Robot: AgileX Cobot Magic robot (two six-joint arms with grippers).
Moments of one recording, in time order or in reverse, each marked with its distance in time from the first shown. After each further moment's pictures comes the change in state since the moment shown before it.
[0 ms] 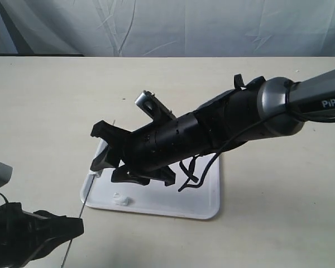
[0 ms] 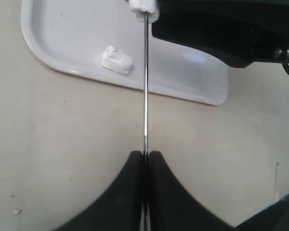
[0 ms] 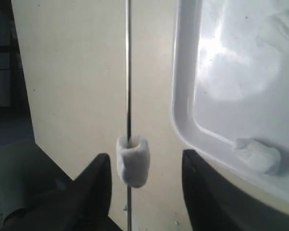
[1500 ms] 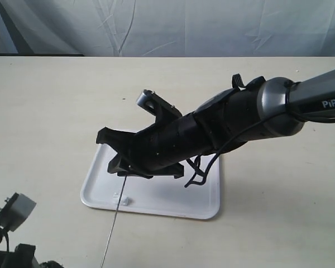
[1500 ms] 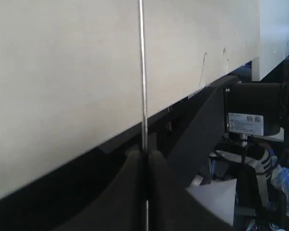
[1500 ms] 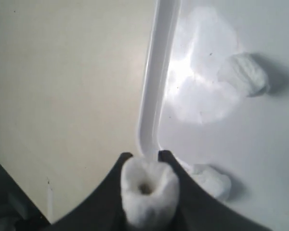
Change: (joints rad) left arm 0.000 0.000 0.027 0.153 0.420 -0.133; right arm 0.003 0.000 0.000 -0.089 -0.103 -0.041
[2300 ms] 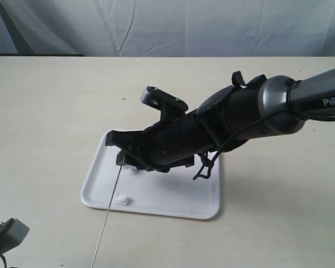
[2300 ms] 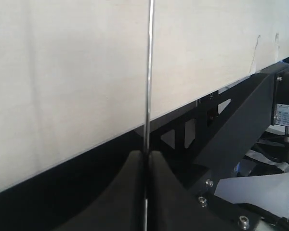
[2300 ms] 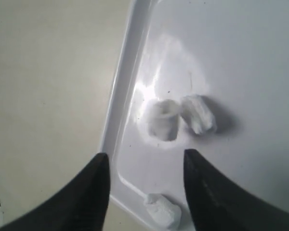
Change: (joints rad) left arm 0.000 0.000 0.080 0.076 -0.074 -0.060; right arm -0.002 0.000 -0.004 -0.123 -0.108 -0.002
